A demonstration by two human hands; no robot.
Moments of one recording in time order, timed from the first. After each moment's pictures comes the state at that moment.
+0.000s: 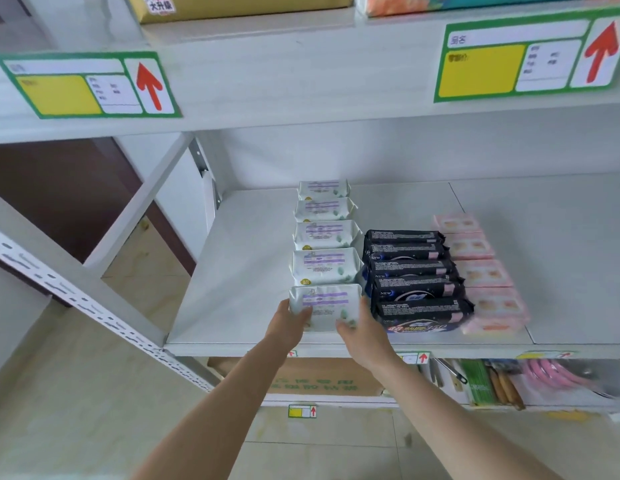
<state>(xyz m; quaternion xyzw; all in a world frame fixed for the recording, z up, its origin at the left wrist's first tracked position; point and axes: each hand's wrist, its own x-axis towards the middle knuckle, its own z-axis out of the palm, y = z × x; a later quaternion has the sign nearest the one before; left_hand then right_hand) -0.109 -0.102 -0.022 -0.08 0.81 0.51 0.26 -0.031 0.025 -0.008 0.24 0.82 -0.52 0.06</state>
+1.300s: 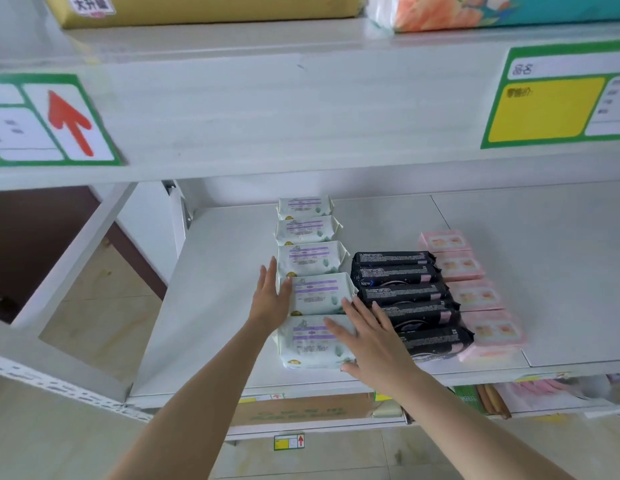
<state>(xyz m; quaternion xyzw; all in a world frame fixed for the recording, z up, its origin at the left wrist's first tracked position) -0.205 -0.076 -0.015 0.09 0.89 0.42 0.17 -0.056 0.070 -0.009 -0.02 1.00 -0.02 0.06</state>
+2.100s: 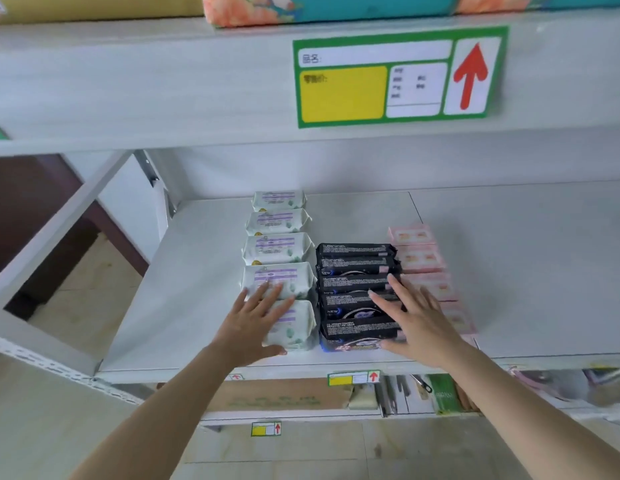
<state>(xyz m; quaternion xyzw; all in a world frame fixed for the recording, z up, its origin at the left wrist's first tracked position) -0.142 -0.080 -0.027 0.42 0.91 -0.07 0.03 -0.001 0.213 -0.005 0.02 1.00 -0.02 0.09</state>
